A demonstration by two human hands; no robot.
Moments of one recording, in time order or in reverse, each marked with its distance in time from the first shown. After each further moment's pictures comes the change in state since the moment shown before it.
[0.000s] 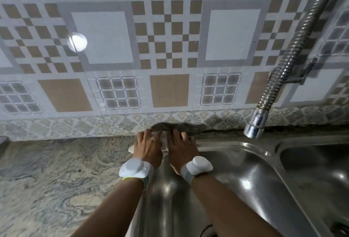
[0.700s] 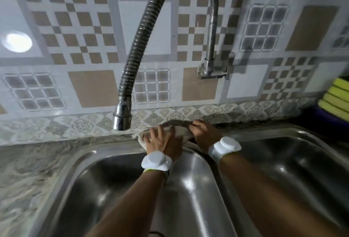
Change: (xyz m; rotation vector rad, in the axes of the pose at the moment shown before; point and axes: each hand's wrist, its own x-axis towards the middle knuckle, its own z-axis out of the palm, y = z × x) left_hand 0.019 0.232 0.078 0.125 0.002 -0.013; right_hand -0.042 0.270 -0.046 0.049 0.047 -0.108
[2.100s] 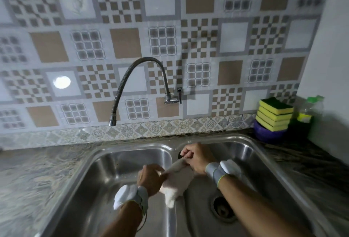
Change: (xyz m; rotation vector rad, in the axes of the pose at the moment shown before) left_hand -0.242 0.076 -0.093 -0.639 -0.016 -0.175; right_hand -0.217 -0.010 -0.169 0.558 0.000 0.234
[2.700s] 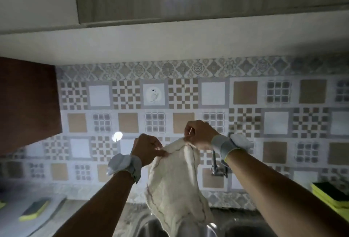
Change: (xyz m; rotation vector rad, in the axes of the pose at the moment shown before) left_hand 0.034 0.121 -0.377 -0.032 0.344 0.352; right_hand 0.089 -0.339 -0.175 -0.065 0.064 -0.333
